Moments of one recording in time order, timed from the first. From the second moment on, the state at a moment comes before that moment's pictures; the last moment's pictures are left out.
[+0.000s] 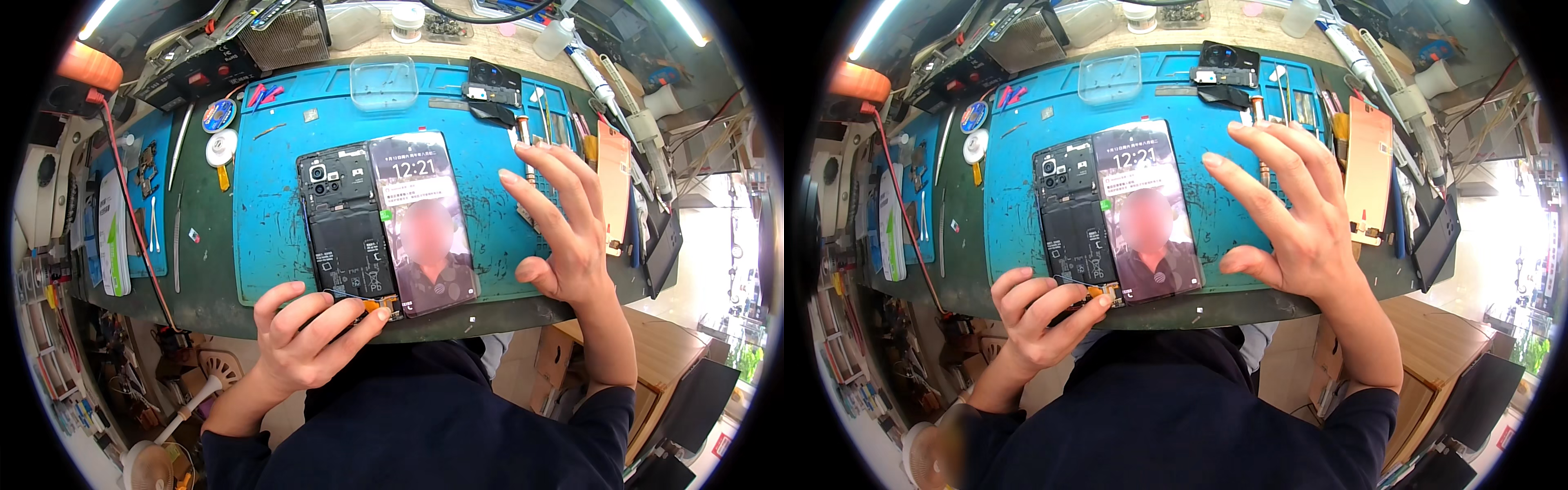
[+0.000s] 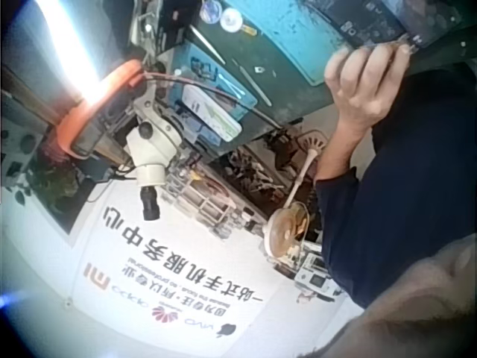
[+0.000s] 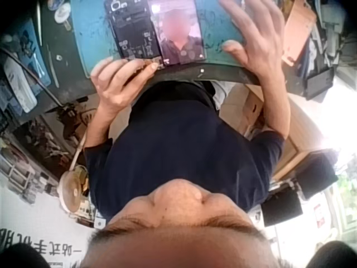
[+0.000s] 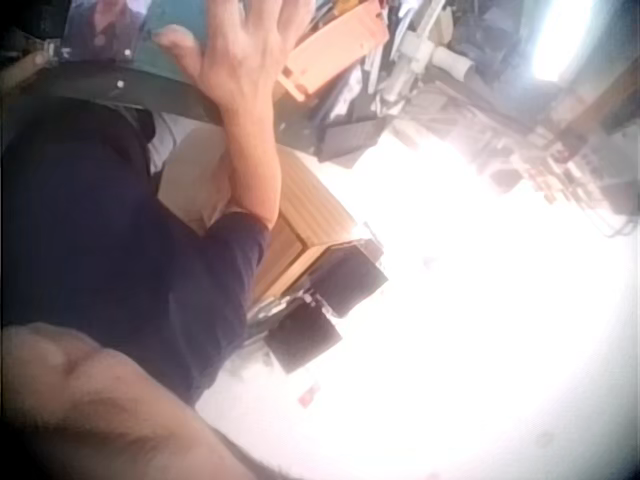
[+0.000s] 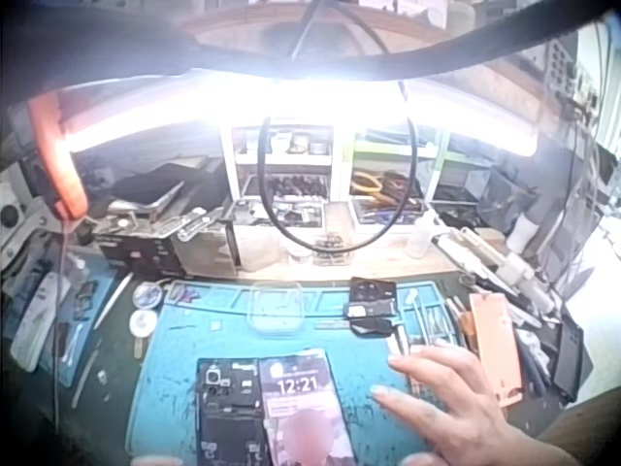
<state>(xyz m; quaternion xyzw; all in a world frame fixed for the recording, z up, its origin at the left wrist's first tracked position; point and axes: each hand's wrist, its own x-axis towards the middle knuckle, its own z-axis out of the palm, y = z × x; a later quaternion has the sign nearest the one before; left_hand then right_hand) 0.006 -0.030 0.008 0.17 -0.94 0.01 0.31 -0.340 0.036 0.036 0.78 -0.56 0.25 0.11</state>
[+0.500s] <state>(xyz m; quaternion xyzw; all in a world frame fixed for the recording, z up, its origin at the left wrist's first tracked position) 0.016 -0.035 0.009 0.25 -0.91 -0.09 0.33 -0.326 0.017 0.055 0.89 -0.42 0.15 -0.09</state>
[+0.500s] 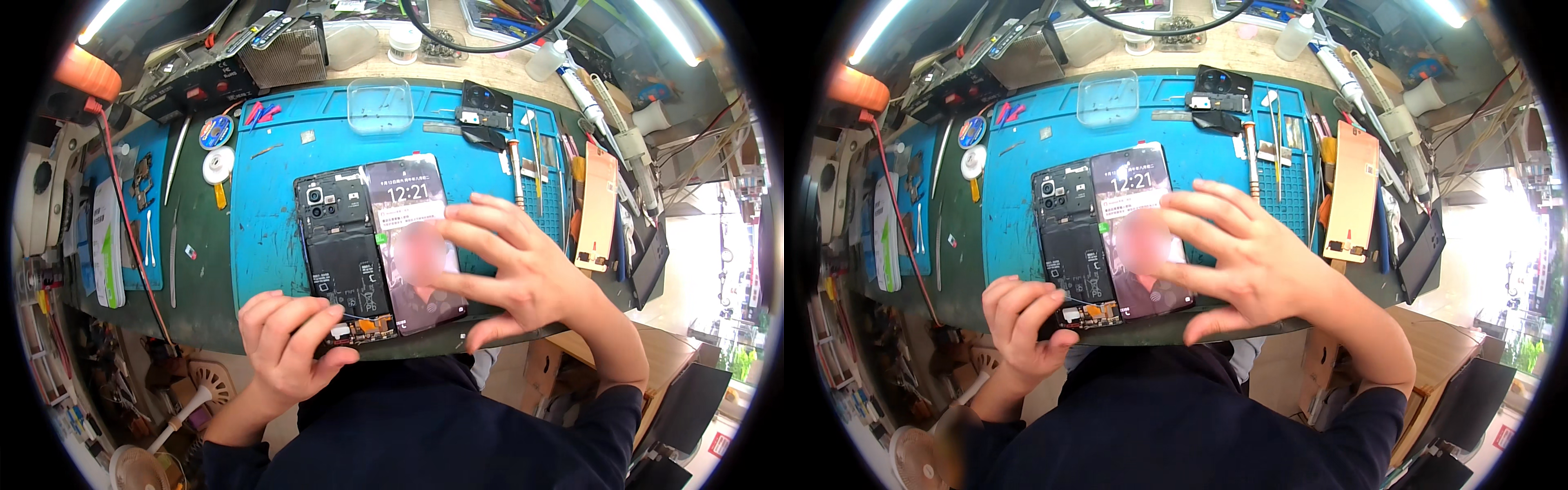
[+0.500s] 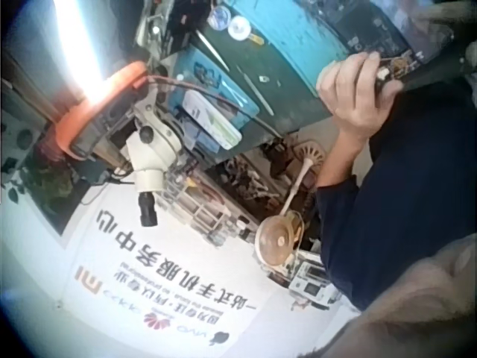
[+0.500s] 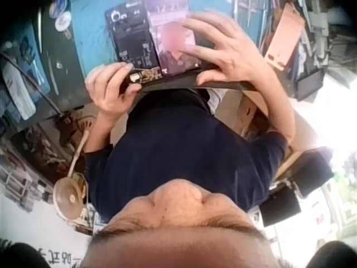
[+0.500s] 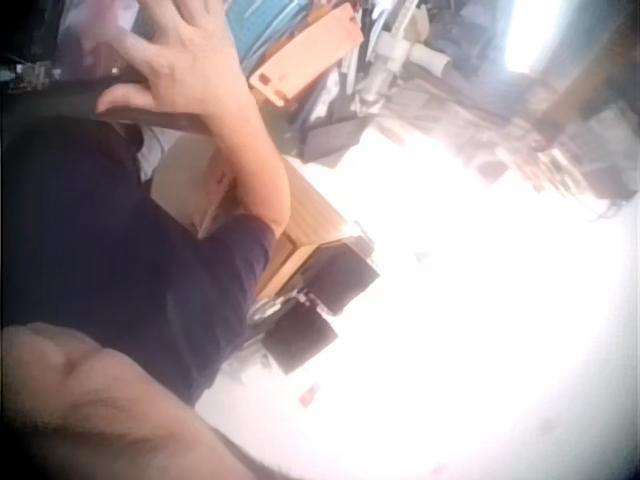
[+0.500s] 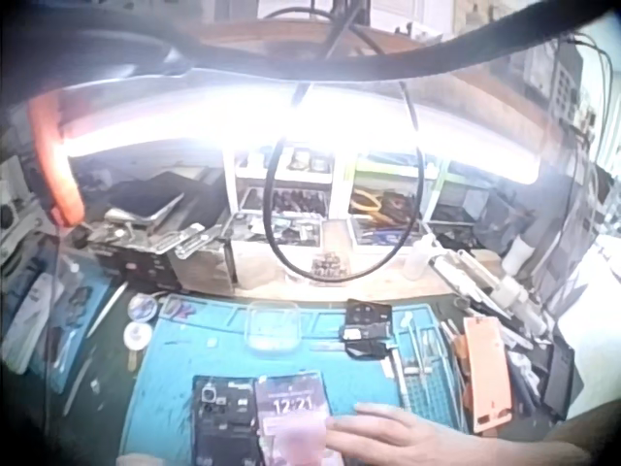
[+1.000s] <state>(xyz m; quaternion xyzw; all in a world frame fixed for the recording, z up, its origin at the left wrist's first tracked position) -0.014 -0.040 0.027 0.50 -0.80 -0.20 0.28 -0.335 -0.009 0.054 0.82 -0.55 0.16 0.07</state>
